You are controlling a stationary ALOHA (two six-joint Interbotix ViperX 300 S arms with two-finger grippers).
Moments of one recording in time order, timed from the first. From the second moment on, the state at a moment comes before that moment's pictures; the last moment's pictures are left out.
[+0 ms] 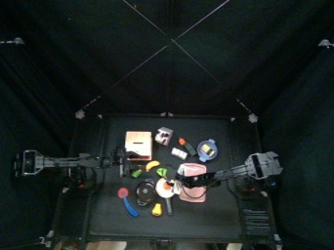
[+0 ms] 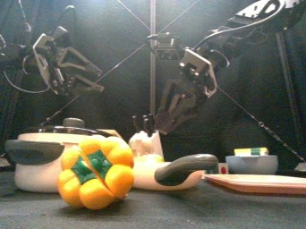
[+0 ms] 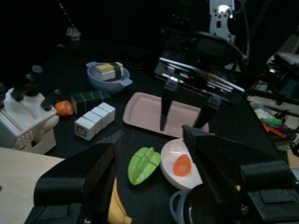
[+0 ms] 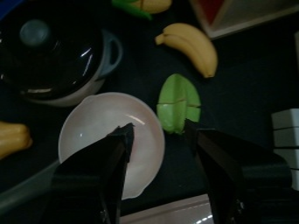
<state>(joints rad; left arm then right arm) 0.25 -0.52 1.20 0.30 -0.59 -0.40 0.10 0.04 0.56 -0.97 0.35 1.25</state>
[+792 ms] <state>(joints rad) 0.24 -0.52 1.20 0.30 -0.59 -0.40 -0.01 0.16 0.43 -0.87 0.45 1.24</state>
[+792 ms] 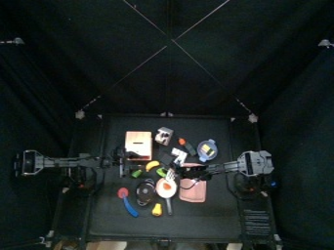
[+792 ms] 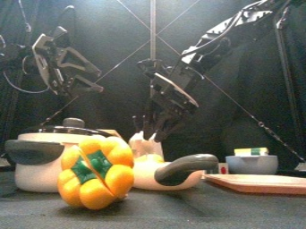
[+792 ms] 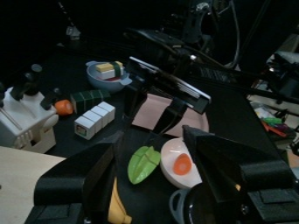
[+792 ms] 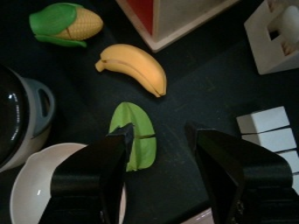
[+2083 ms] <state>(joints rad) 0.25 -0.52 1.21 0.30 -0.59 -0.40 0.00 0.30 0.40 -0.87 0.37 1.24</state>
